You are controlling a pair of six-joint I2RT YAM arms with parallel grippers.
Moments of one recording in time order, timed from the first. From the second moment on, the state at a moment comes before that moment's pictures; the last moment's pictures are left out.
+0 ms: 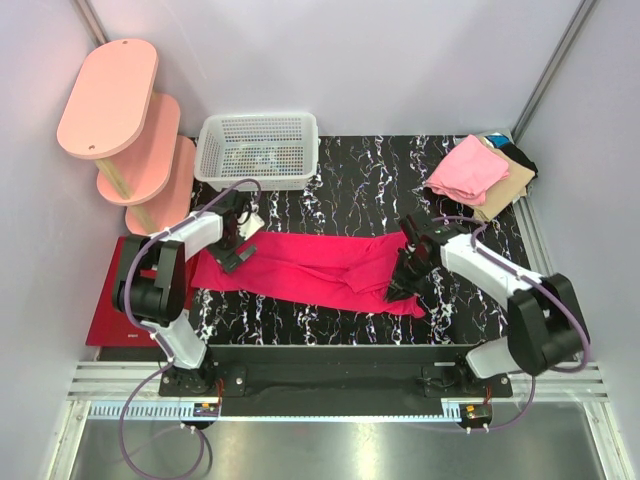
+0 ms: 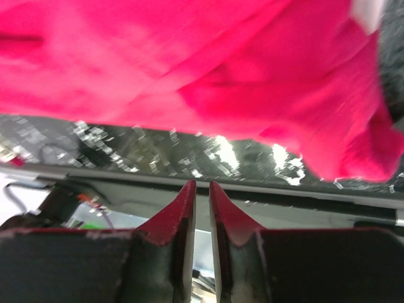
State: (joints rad) left arm -0.19 1.71 1.03 -0.64 -0.29 0.60; right arm 0.44 1.40 0.90 -0.82 -0.31 0.86
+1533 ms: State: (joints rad) left arm -0.28 1.43 0.96 -0.91 -0.08 0.57; right arm 0.15 1.71 1.12 -0.85 0.04 0.76
